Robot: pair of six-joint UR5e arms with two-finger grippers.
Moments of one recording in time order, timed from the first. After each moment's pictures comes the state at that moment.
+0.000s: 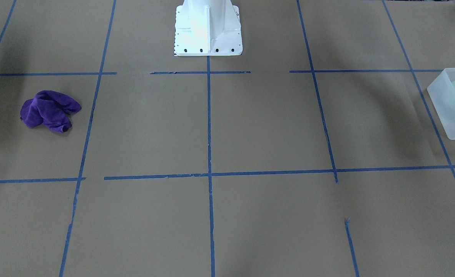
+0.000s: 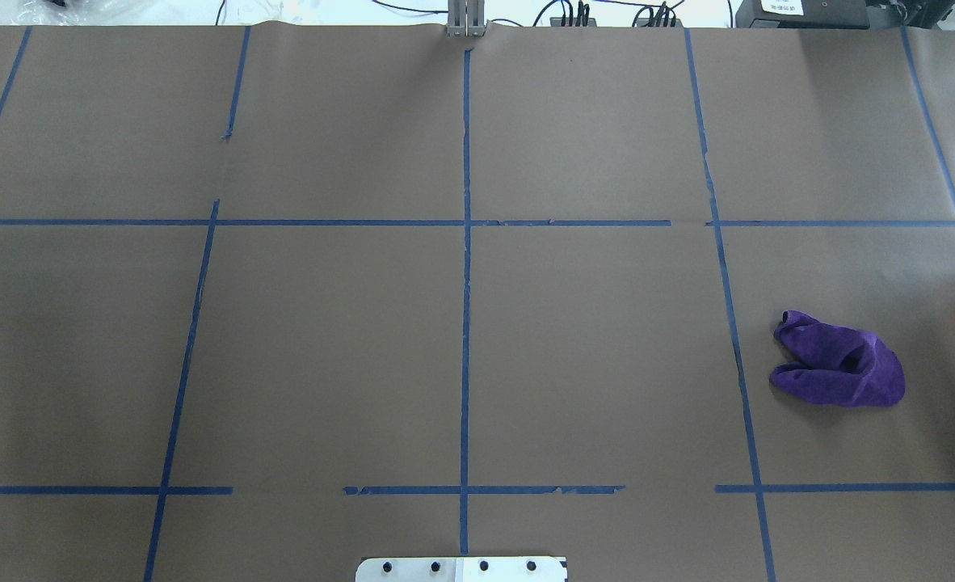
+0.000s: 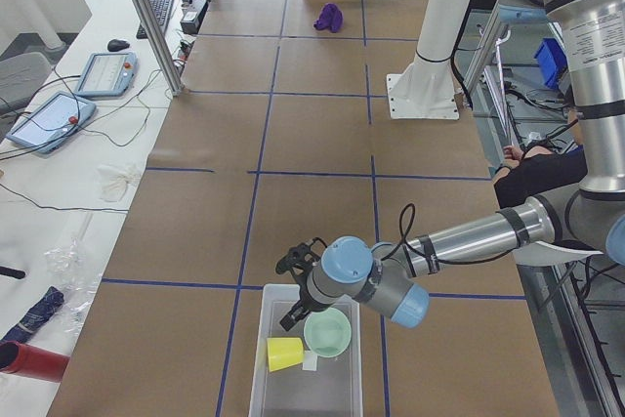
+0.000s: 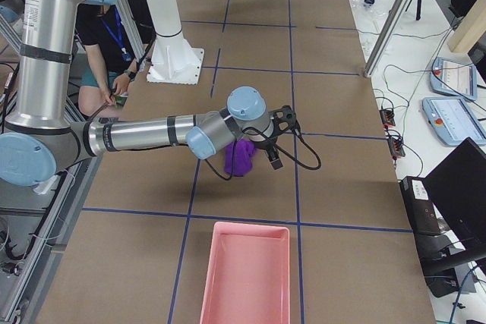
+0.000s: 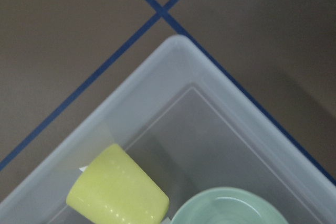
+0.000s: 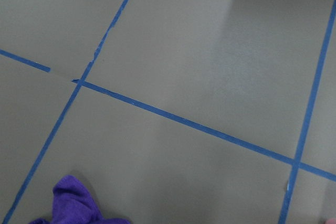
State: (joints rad) left arm -1.51 -1.31 -1.54 -2.31 -2.27 0.38; right arm 1.43 -1.75 1.89 -1.08 2.41 0.21
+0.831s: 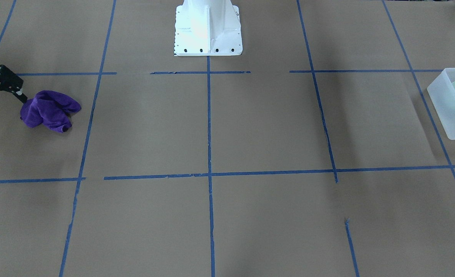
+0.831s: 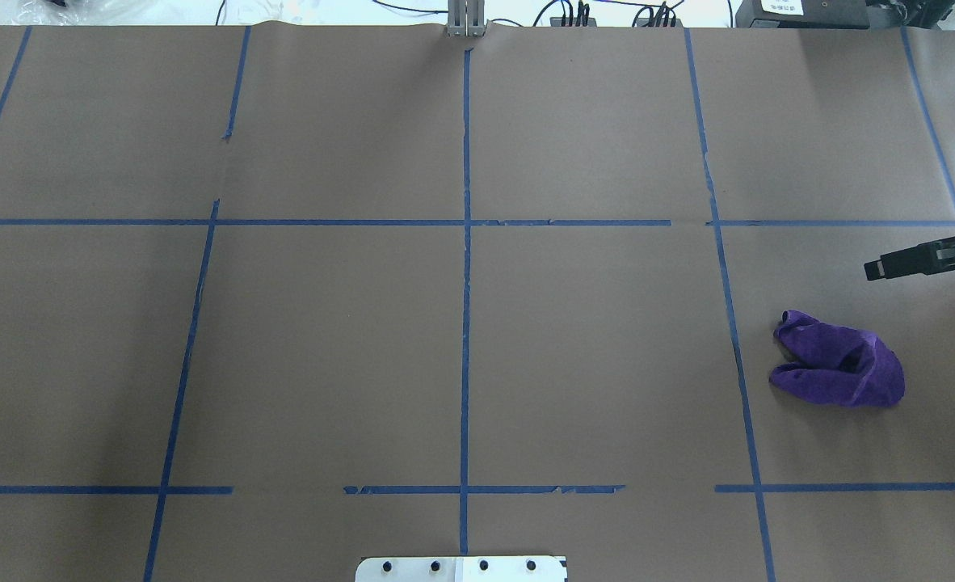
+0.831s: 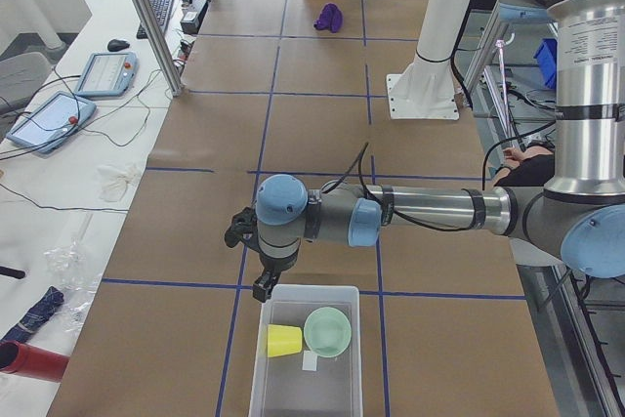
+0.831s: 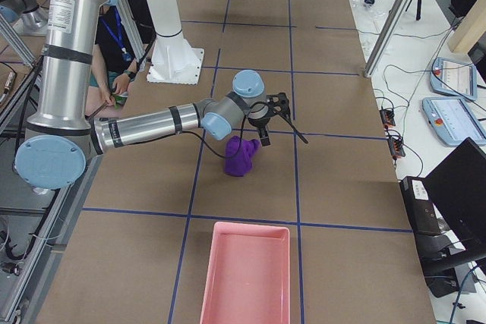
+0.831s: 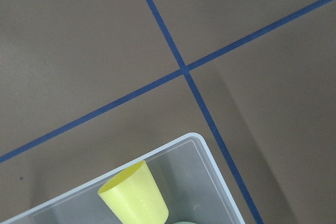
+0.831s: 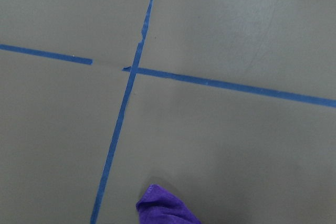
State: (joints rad) left arm -1.62 -1.48 -1.73 -1.58 -2.31 0.39; right arm 1.00 -1.76 1.98 -1.01 2.16 0.73
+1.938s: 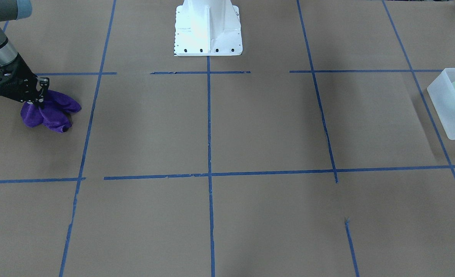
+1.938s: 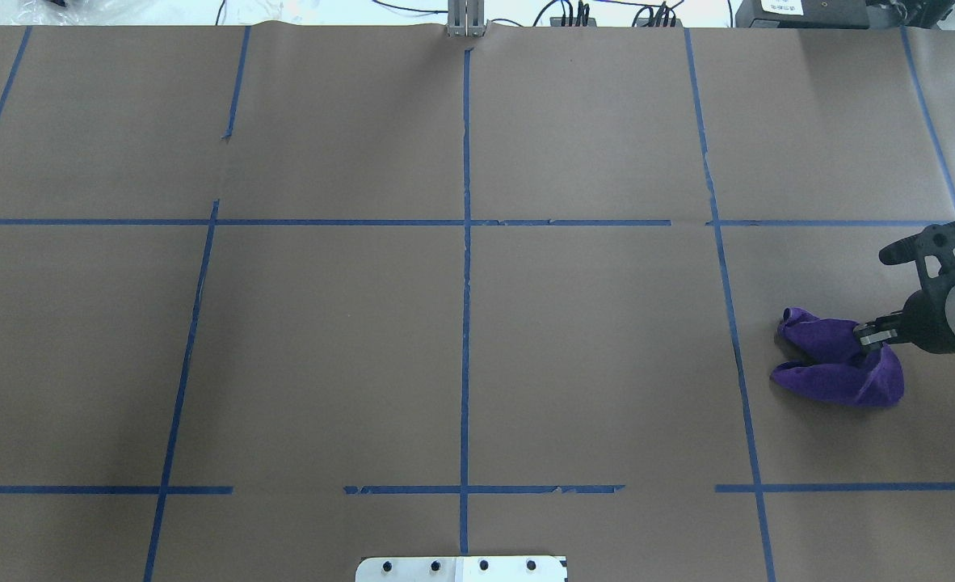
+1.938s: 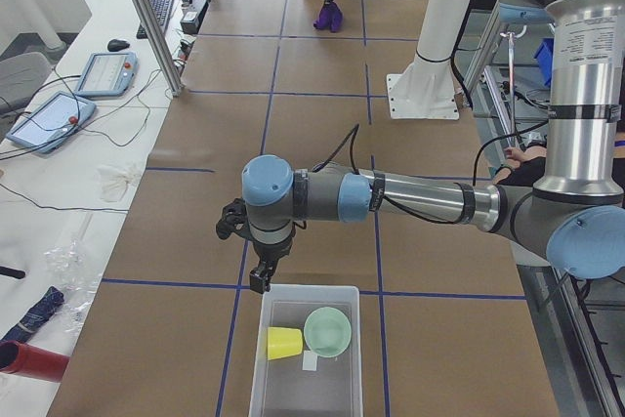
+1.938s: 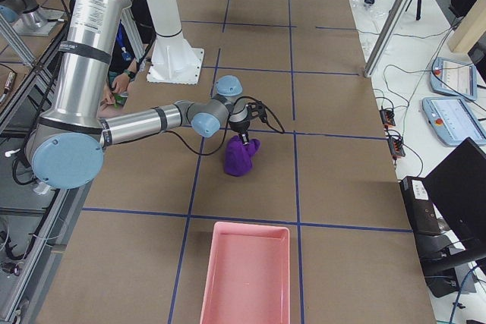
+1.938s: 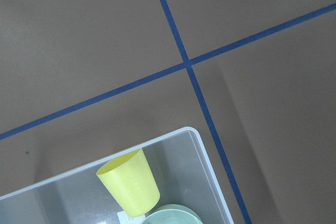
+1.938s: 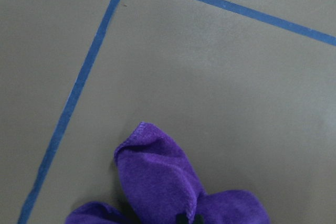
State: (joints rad) left arm -1.63 -1.52 -1.75 -1.47 -2.28 0.39; right arm 0.83 -1.83 1.99 -1.03 1.95 0.61
